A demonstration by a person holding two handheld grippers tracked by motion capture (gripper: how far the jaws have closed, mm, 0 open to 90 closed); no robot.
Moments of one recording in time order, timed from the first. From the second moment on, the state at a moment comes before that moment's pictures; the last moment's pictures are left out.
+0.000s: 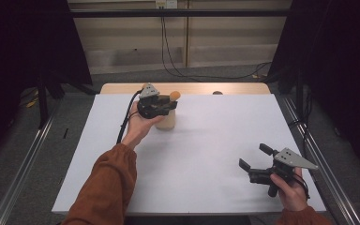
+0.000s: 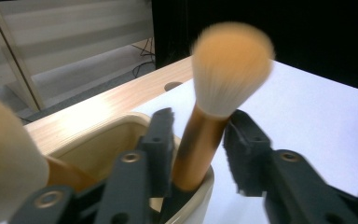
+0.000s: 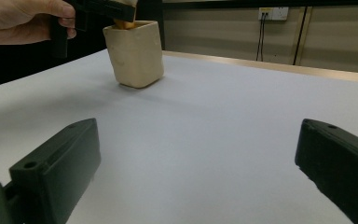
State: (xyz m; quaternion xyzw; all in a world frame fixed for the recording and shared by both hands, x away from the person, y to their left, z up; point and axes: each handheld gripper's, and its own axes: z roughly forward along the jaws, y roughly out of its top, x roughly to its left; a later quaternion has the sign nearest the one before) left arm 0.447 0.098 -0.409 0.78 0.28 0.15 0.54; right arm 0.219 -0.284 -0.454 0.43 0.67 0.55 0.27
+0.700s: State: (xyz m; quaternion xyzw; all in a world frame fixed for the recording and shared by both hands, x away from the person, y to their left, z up) left arm 0.419 0.118 -0.407 0.77 0.29 0.17 0.55; right arm 0.219 -0.283 -0.454 0.42 0.67 0.55 0.27
